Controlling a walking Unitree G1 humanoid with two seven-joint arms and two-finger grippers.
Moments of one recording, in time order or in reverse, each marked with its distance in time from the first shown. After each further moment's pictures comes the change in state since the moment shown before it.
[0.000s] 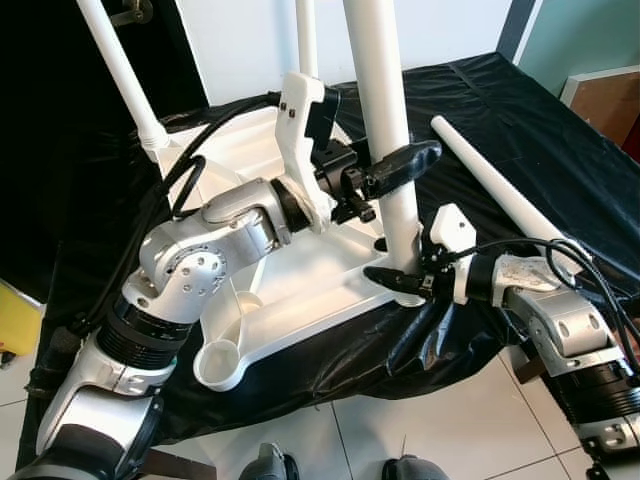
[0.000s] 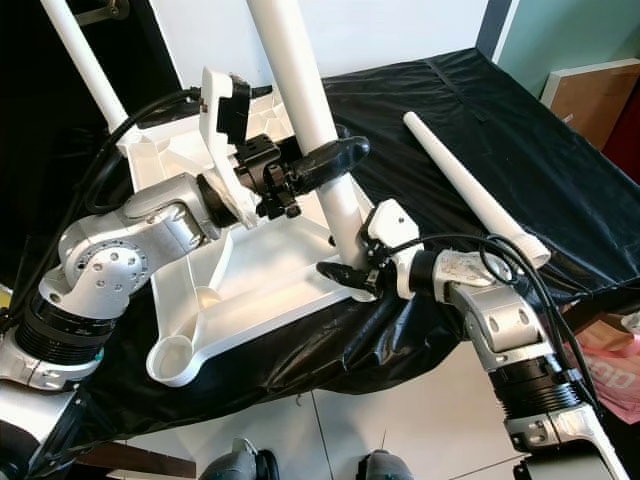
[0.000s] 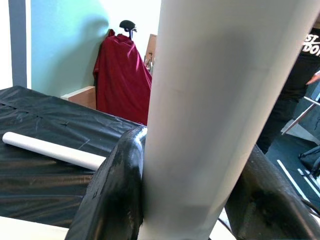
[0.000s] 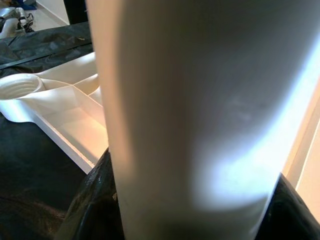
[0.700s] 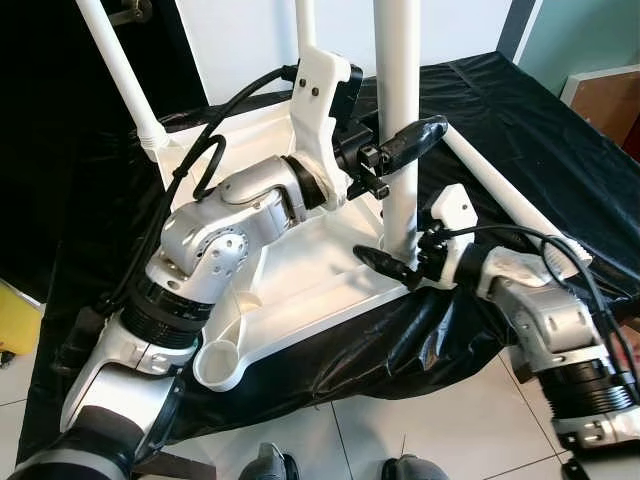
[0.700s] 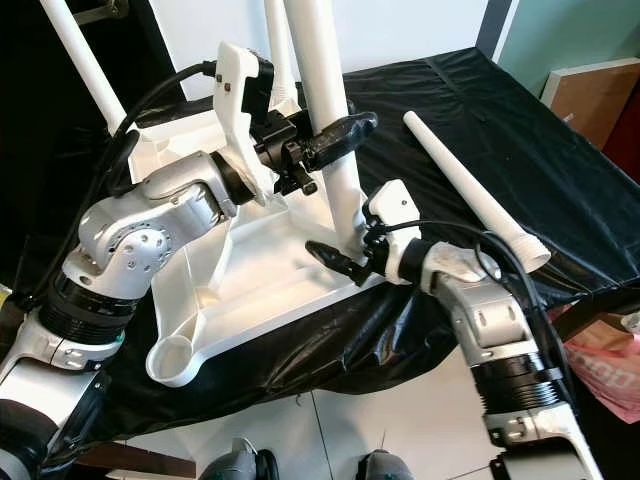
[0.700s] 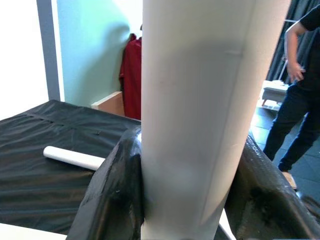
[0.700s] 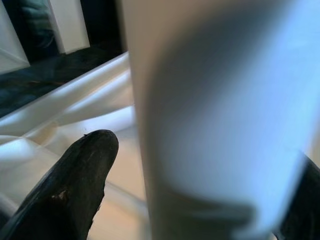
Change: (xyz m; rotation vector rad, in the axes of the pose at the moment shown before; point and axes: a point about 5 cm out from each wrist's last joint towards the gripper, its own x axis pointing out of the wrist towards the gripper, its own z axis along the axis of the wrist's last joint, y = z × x) left arm 0.022 0.017 0.008 0.150 0.025 0.106; right arm 0.018 -0.005 0.008 0.077 -0.106 -0.233
